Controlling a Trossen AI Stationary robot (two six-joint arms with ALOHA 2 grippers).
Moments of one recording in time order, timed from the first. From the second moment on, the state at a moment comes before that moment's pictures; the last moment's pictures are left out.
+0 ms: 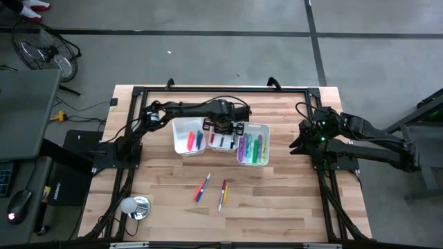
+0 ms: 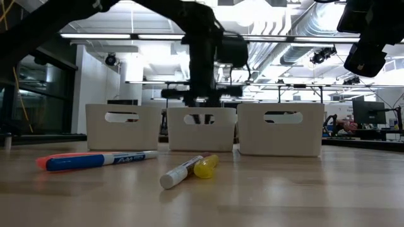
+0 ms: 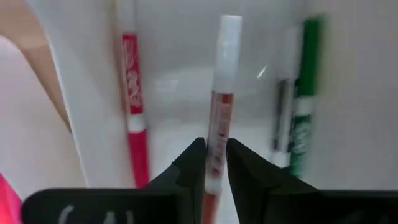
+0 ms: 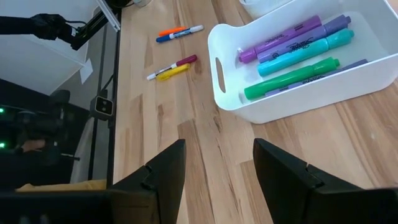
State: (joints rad) left arm 0.21 2.25 1.96 -1.14 -0.07 -1.19; right arm -0.37 0.49 0.59 -0.84 -0.56 0.31
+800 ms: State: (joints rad) left arm 0.19 2.17 1.96 -1.21 -0.11 -1.08; right arm -0.37 0.49 0.59 -0.84 -0.58 0.32
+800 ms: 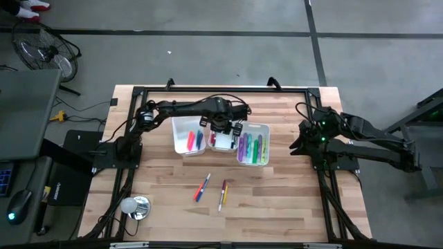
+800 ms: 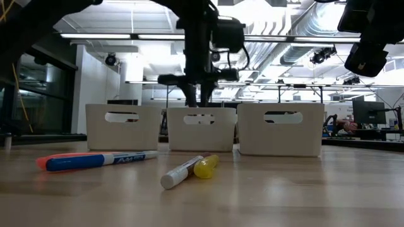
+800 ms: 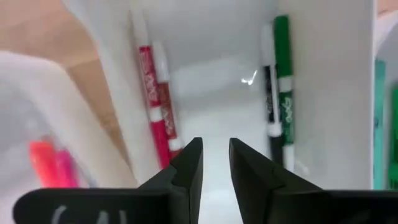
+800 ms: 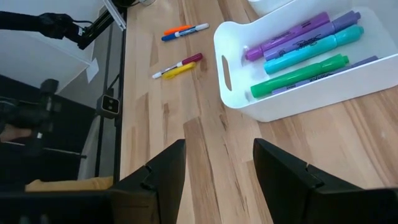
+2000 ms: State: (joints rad) left arm -0.31 2.08 1.82 -1.32 -0.09 -1.40; right arm -0.37 0.47 0.59 -0.85 -0.62 0.52
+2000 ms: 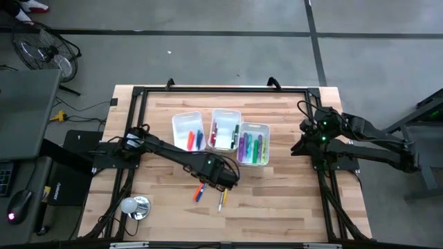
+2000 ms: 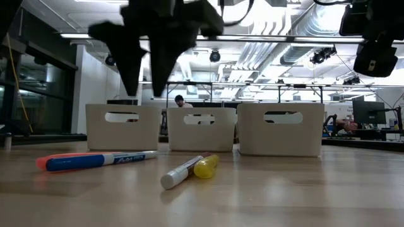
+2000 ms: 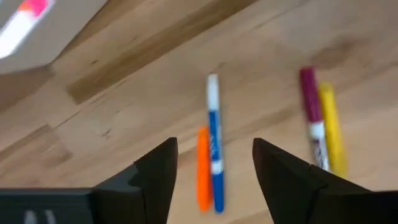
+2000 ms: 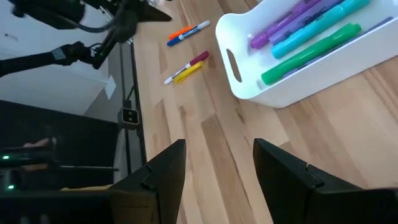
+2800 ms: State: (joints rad) left arm -0.23 2.08 1.62 -1.08 0.02 -1.23; right arm -0.37 0.47 0.59 -0.85 -0.68 0.49
